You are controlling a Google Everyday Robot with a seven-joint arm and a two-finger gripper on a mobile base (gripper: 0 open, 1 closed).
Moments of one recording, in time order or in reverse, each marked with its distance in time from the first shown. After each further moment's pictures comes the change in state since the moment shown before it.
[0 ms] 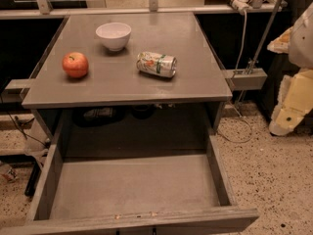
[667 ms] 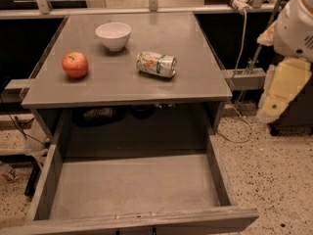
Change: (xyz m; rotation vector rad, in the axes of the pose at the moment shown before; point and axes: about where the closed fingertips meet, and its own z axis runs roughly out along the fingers) arm -0.016 -0.017 0.003 0.004 0.019 -0.002
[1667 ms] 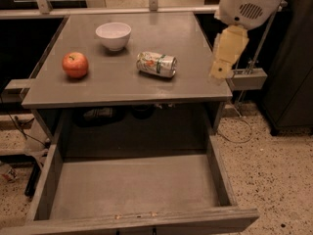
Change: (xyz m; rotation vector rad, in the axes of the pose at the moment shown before) arm -0.088 -0.061 0.018 0.029 -0.073 -0.052
